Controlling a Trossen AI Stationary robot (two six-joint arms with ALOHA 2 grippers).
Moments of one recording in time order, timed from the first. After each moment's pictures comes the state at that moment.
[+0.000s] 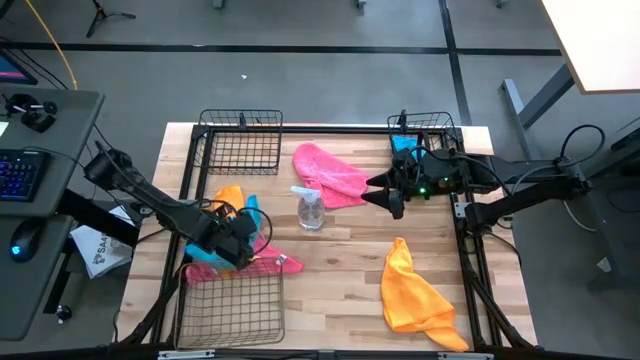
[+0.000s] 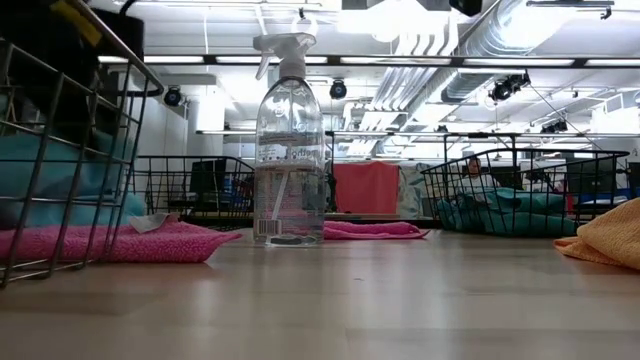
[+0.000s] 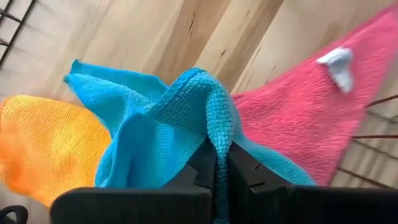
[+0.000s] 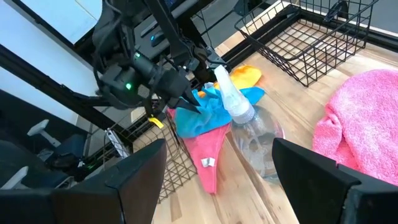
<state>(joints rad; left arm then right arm) -0.51 1.28 0.85 -0.98 -0.39 -0.98 0.09 1.11 1.17 -0.46 0.12 0.65</state>
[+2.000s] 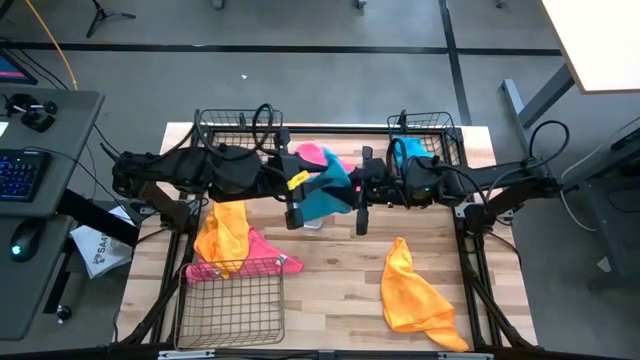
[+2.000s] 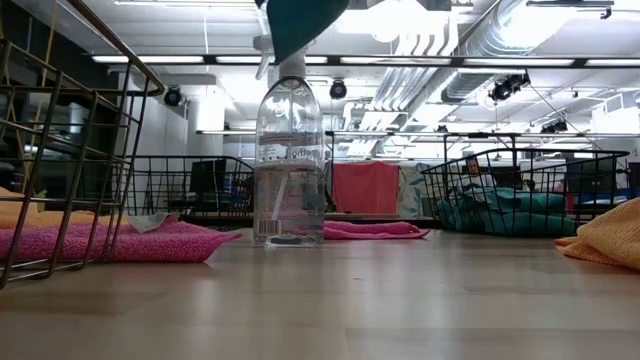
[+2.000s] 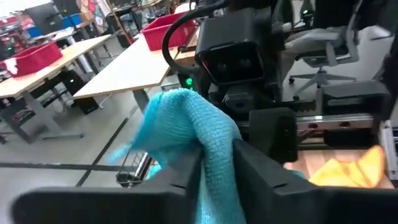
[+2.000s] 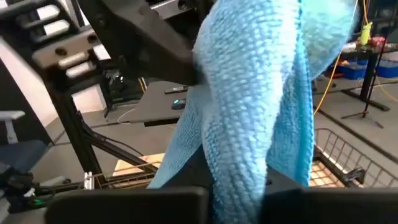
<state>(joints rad) -0.25 1.62 2.03 -0.69 -0.51 0.12 0.20 1.41 1.45 -0.09 0.28 0.13</state>
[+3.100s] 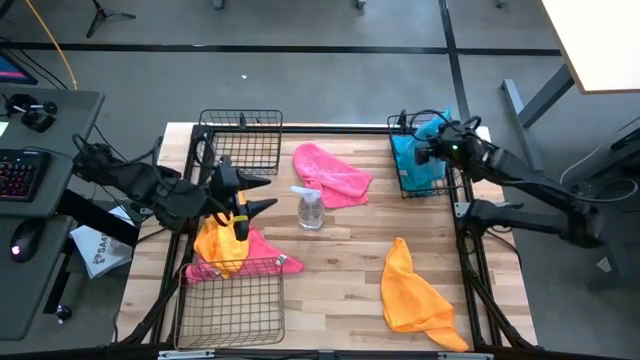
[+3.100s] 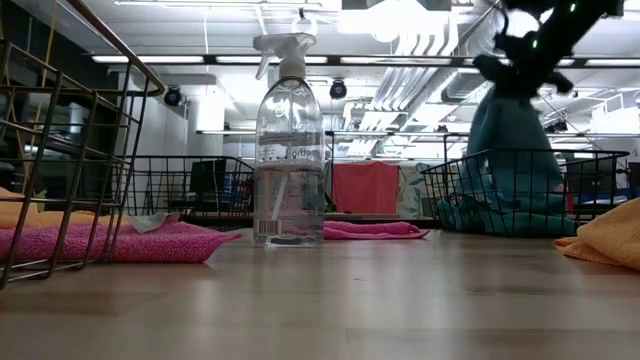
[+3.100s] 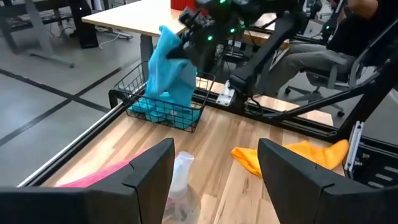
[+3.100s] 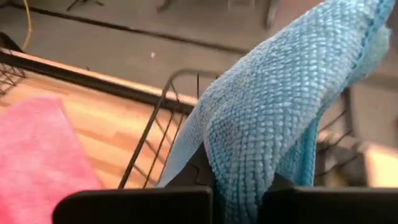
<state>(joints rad) -0.45 1.12 1.34 -0.62 -0.75 -0.39 -0.58 0.77 0.75 -0.63 0.50 0.38</state>
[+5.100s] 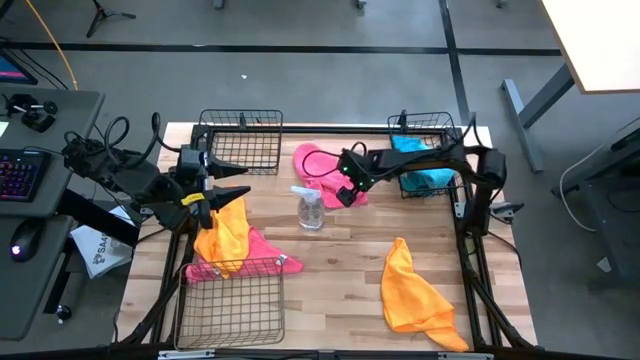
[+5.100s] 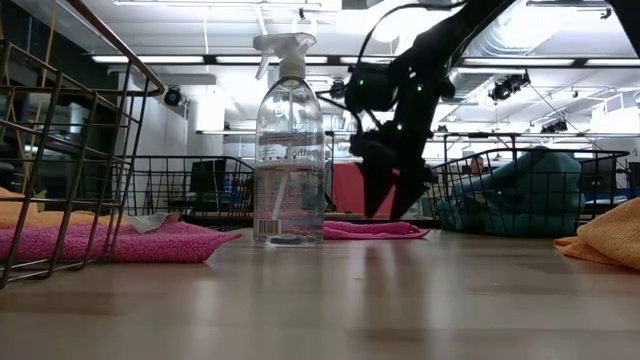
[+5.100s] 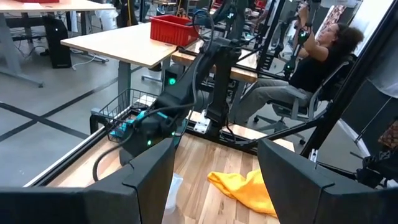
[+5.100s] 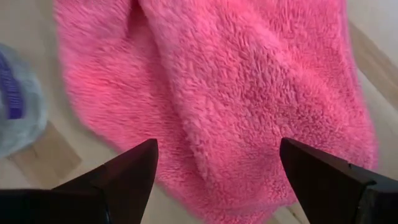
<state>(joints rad) -0.49 0.96 1.34 -0.60 -0.72 -0.35 -0.30 1.85 1.17 -0.53 0.02 0.42</state>
